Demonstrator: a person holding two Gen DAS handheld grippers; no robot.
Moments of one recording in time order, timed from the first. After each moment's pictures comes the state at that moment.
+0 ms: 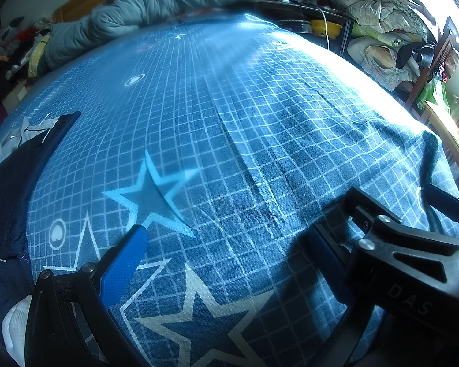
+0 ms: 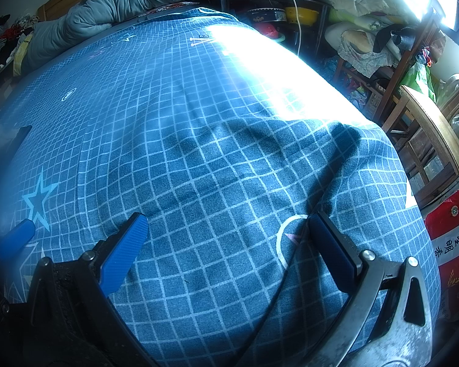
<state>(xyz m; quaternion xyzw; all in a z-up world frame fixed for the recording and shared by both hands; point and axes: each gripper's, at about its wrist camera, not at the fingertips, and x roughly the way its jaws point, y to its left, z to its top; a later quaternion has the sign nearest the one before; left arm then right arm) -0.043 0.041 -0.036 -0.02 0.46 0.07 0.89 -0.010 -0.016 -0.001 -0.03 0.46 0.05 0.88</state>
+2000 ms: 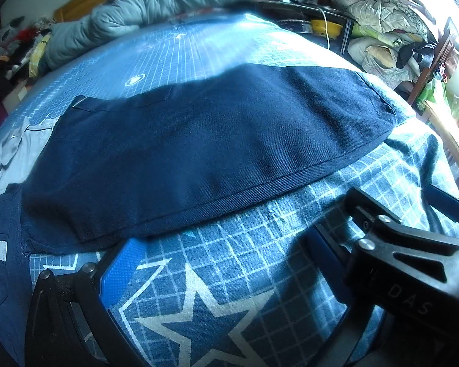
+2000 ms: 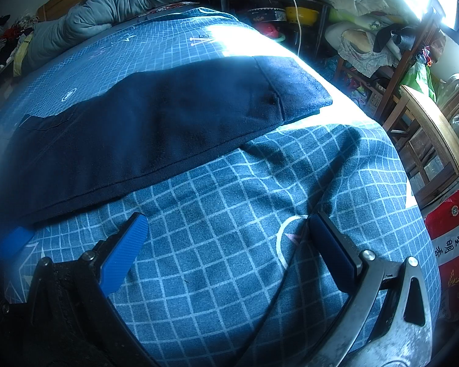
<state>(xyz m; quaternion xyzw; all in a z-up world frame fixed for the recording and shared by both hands) -0.040 0.044 -0.036 -0.01 0.45 0.07 0.89 -0.010 -0.016 0.000 -0.03 0.46 0.05 0.88</state>
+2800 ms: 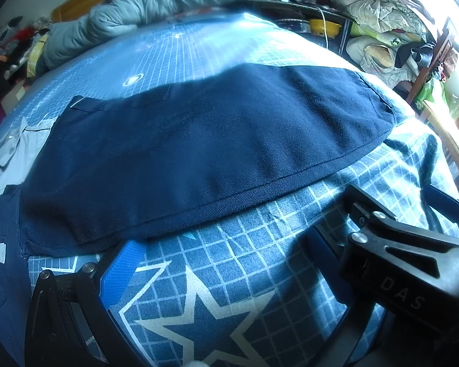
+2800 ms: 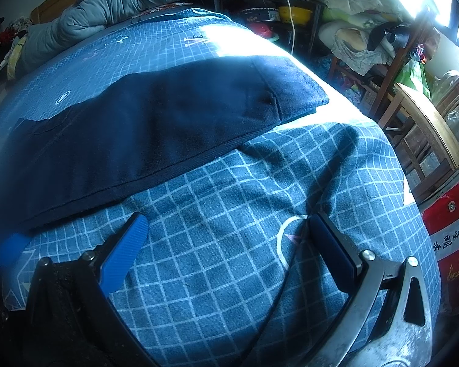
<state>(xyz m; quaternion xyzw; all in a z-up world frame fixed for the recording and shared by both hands) -0.038 0.046 -0.036 -0.02 0.46 0.07 0.89 -0.007 -0.012 0.000 -0.03 0.46 0.03 0.89</state>
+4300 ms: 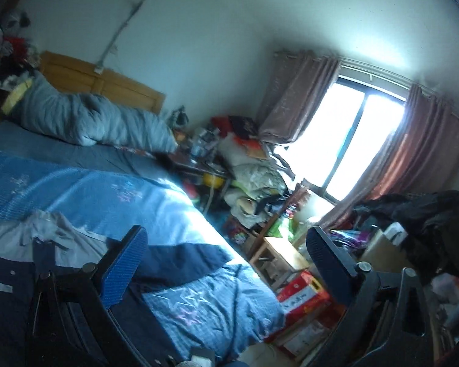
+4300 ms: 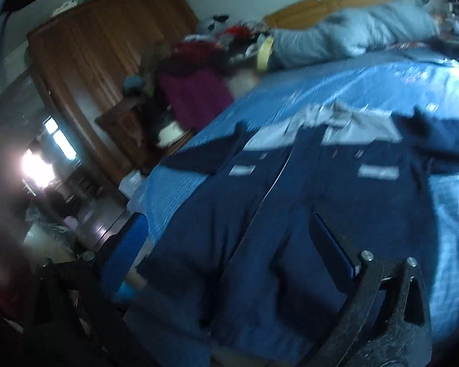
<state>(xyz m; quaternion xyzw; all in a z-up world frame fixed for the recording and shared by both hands) -0.399 0.368 0.369 -0.21 0.15 -0.17 0.95 -0.298 0.302 0.095 0.06 0.36 0.52 0.77</state>
